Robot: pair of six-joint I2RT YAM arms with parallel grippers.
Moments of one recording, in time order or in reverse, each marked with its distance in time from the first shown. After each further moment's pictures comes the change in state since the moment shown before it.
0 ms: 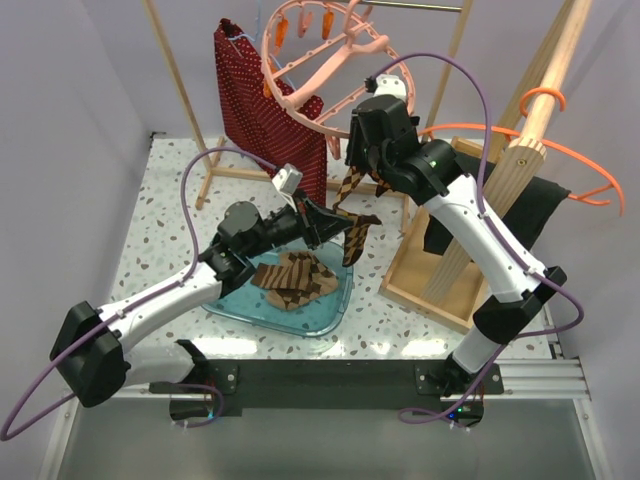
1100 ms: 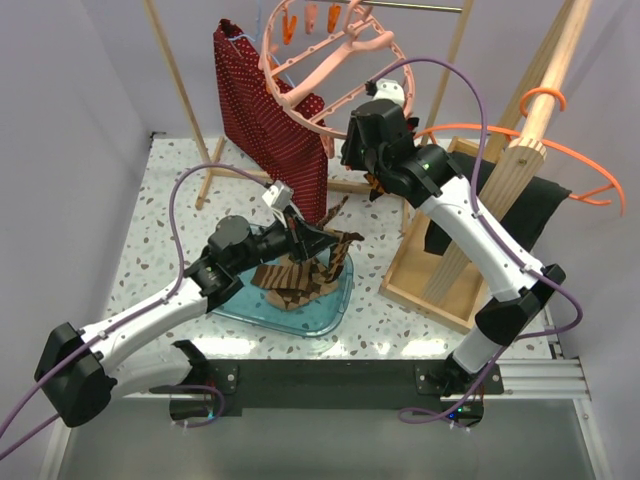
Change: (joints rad) left arm 0.000 -0.141 -0.107 -0.142 -0.042 0.034; right arm -0.012 -0.014 -0.101 0.118 -0.036 0.055
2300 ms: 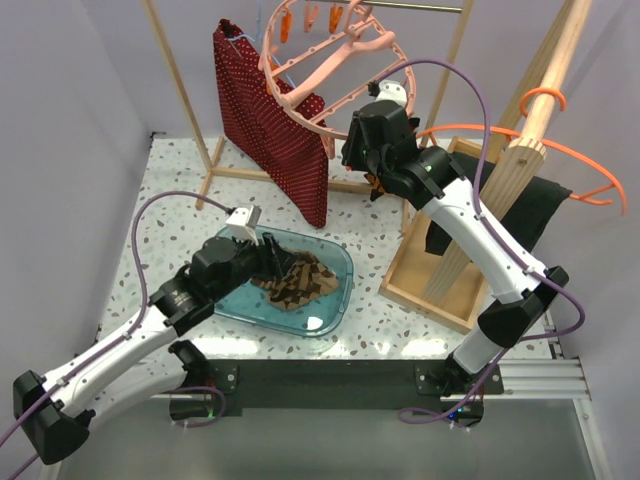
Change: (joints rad) left arm 0.000 -0.297 -0.074 -0.565 -0.409 0.014; right arm -0.006 -0.019 -0.030 0.022 -0.020 0.012
